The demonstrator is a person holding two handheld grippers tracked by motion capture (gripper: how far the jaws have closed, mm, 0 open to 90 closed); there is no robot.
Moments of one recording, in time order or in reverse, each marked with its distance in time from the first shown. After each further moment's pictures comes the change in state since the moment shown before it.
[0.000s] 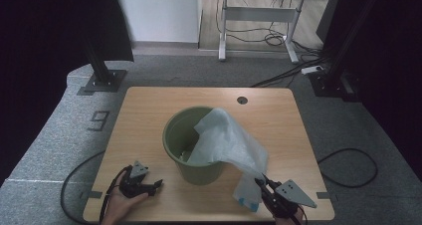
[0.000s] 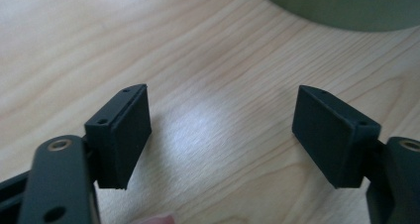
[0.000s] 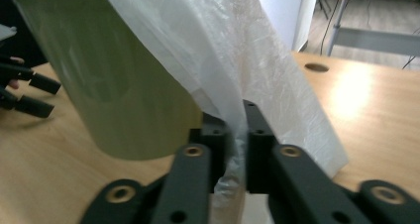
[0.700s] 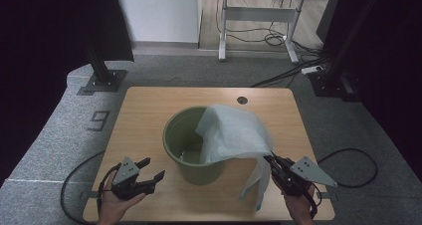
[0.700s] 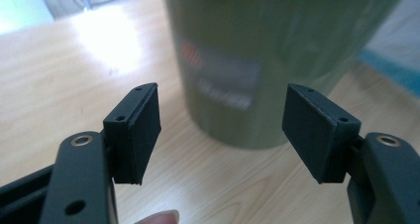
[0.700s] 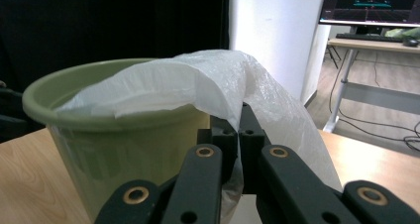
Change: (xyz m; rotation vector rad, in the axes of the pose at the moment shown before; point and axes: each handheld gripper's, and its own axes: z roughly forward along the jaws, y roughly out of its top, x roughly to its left) left arm -0.037 0.049 -0.086 -0.296 -0.046 0.007; right arm -0.022 0.079 -0.002 -0.154 0.070 -0.043
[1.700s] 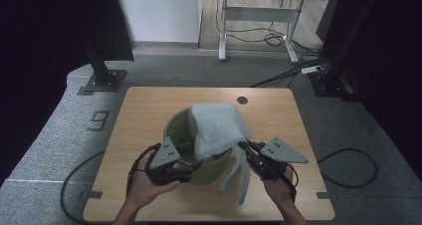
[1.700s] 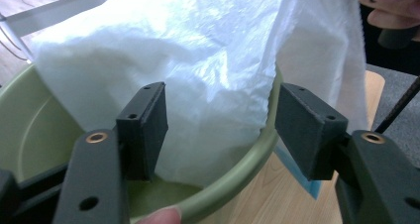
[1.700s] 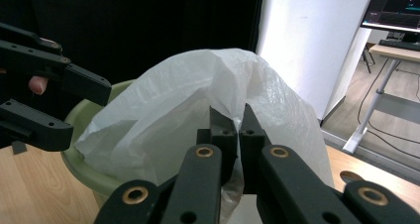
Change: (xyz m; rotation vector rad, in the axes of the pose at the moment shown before) left arm -0.066 0.103 0.029 -0.024 -0.166 0.177; right arm 0.035 0.046 0.051 0.058 0.106 -0.075
